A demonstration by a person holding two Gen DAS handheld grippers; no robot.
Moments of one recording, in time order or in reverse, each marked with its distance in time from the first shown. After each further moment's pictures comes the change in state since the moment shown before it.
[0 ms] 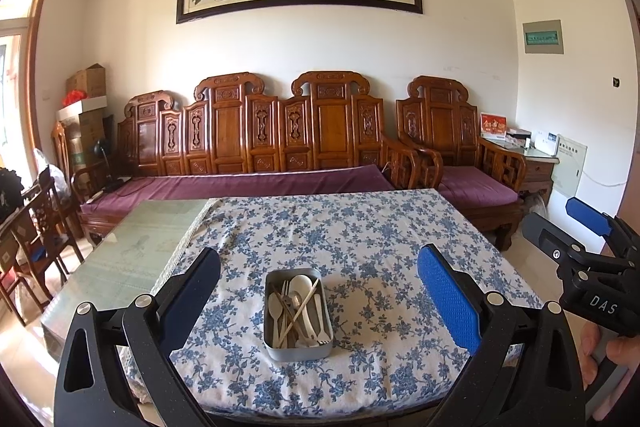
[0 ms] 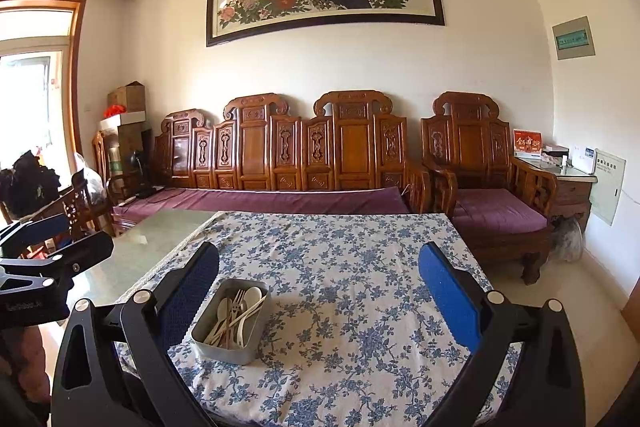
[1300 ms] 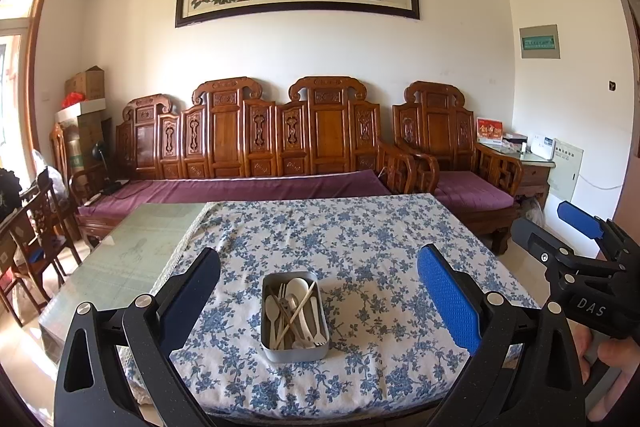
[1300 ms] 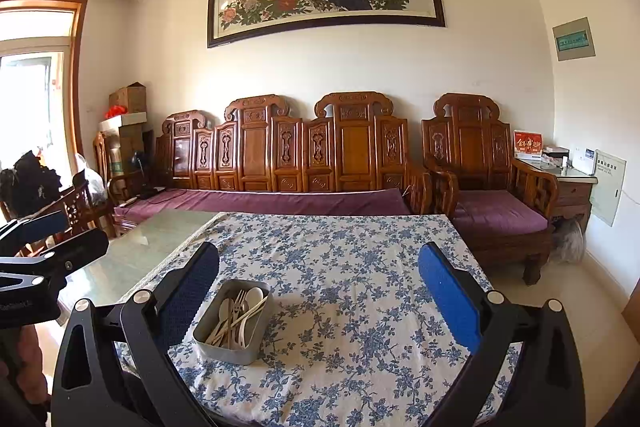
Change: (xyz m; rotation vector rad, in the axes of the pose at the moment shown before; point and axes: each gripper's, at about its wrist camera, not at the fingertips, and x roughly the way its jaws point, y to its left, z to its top) left arm -0.011 -0.001 0.008 0.004 -0.014 -0.015; right arm -0.002 -0.002 0.005 0.002 -0.002 0.006
